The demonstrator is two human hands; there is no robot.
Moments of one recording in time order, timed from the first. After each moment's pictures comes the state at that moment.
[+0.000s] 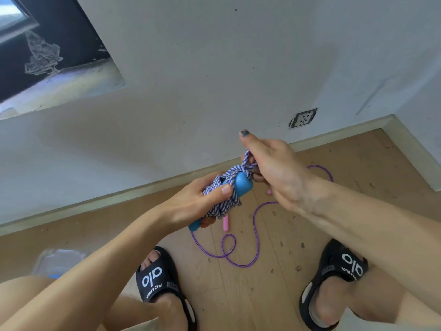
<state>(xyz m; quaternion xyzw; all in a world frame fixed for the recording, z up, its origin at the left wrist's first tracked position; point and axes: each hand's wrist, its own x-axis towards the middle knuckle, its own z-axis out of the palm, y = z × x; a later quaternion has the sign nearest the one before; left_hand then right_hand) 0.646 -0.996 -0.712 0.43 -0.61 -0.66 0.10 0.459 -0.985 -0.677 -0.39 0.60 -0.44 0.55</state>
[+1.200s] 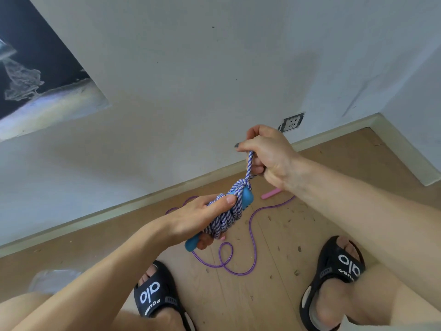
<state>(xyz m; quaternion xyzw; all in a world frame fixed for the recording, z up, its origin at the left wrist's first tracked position) 0.625 -1.003 -0.719 0.44 -0.58 -0.69 -0.01 0.429 -1.031 -0.690 -0.28 0.59 -0.48 0.59</state>
